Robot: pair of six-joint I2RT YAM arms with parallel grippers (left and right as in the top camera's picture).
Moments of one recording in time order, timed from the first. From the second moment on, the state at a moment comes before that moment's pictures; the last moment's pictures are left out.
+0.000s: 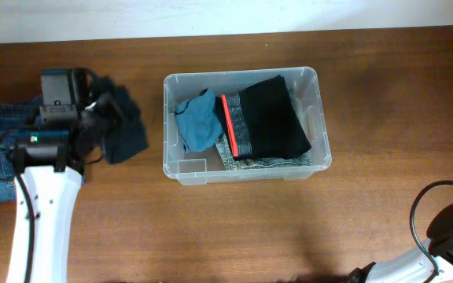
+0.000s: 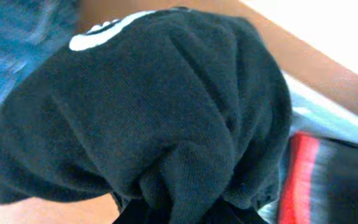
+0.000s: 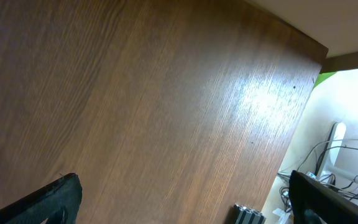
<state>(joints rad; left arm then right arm) -0.02 1.38 1.47 -0.98 -0.03 -0.50 -0.73 1.88 2.11 -1.55 0.31 0.39</state>
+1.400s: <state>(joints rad) -0.51 1.90 1.51 -0.98 -0.07 -0.49 -0.73 1.88 2.11 -1.55 0.31 0.39</state>
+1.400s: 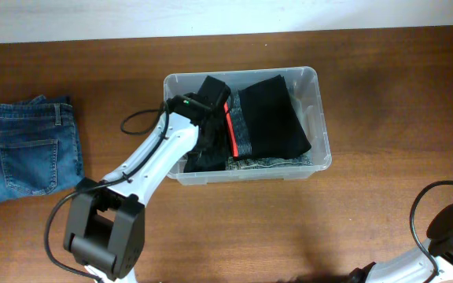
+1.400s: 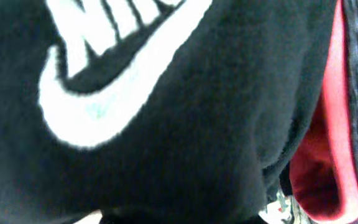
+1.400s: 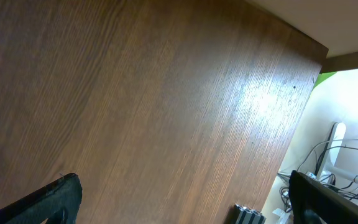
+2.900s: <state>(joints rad) -0.51 1.89 1.61 -1.01 -0.17 -0.48 -0.73 1.88 2.11 -1.55 0.31 0.39</state>
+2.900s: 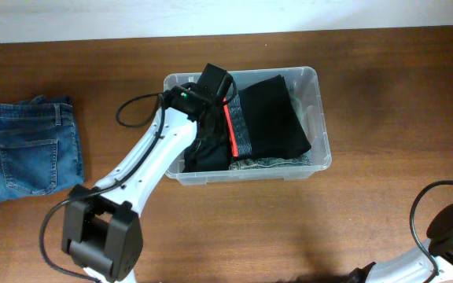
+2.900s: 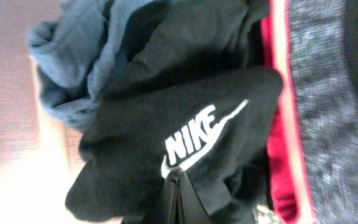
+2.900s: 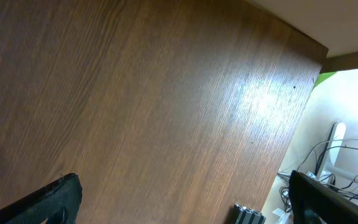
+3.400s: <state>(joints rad) -0.51 2.07 1.61 -0.90 -0.27 -0.48 -0.73 1.88 2.11 -1.55 0.31 0.39</state>
